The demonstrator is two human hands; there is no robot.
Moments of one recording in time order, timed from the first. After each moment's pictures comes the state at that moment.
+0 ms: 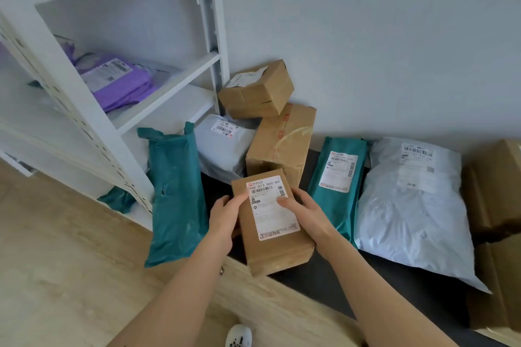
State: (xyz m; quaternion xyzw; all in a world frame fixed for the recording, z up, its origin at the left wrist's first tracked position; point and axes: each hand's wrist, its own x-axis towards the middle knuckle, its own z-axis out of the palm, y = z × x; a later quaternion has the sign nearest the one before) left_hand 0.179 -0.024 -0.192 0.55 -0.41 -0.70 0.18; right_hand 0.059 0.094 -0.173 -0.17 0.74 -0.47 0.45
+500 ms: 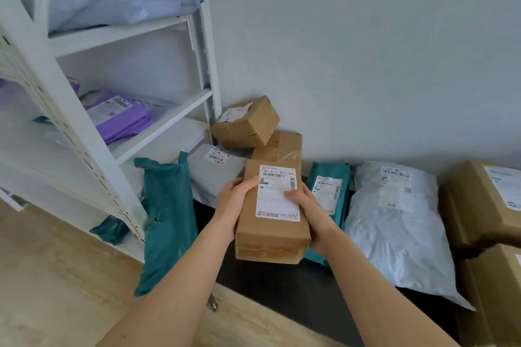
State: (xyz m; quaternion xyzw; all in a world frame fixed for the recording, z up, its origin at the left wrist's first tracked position) left_hand 0.139 -0.029 -0.124 0.43 -0.51 -0.72 0.19; right_hand 0.024 0.096 -0.146 -0.12 0.58 -0.64 0.50
